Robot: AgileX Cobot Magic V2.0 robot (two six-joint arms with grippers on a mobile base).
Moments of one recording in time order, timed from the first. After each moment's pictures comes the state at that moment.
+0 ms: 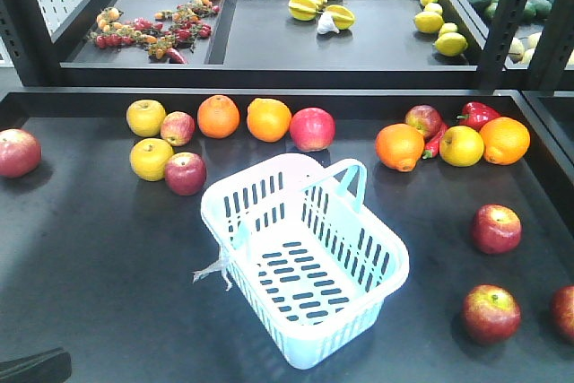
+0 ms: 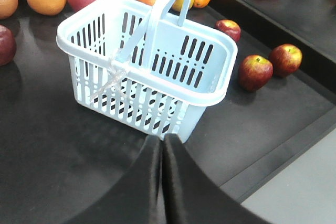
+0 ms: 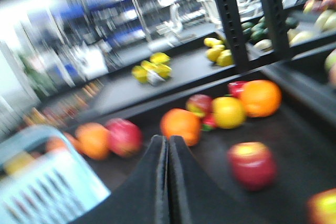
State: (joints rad) left arm -0.55 0.35 -0.26 -0.39 0.40 0.15; right arm -0.05 -0.01 0.03 0.11 0.06 0.28
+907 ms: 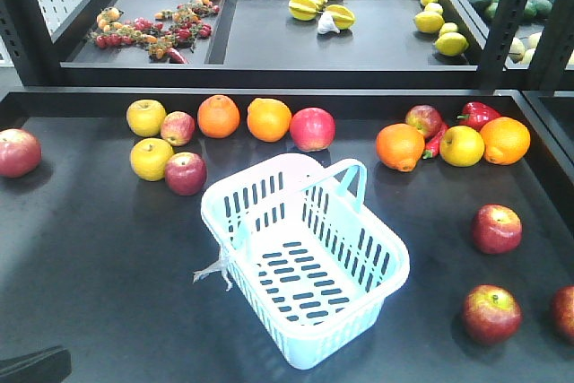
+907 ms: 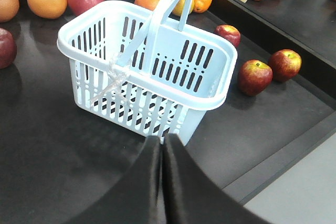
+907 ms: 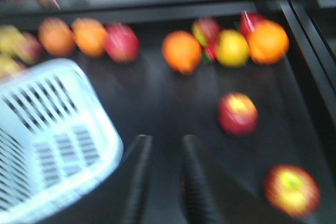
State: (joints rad) left arm -0.55 0.35 -0.26 -0.40 0.39 0.15; right arm 0.05 0.61 -0.70 0.03 0.70 0.07
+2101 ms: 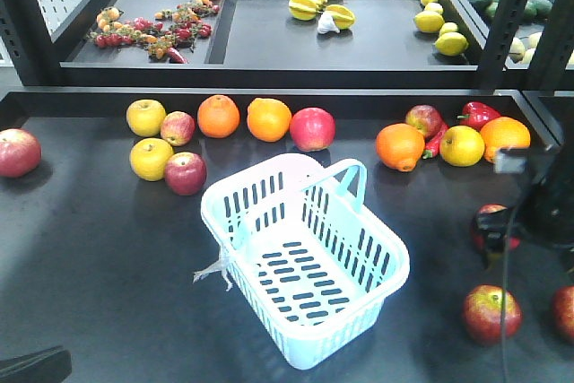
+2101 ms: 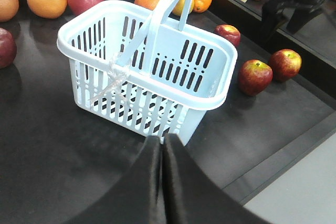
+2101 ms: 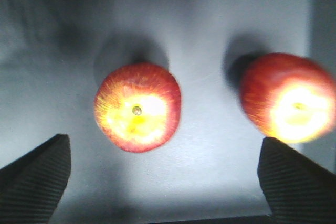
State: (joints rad) left arm -0.55 0.35 -0.26 -0.40 0.39 0.15; right arm -0.05 1.80 -1.17 -0.05 0.98 0.04
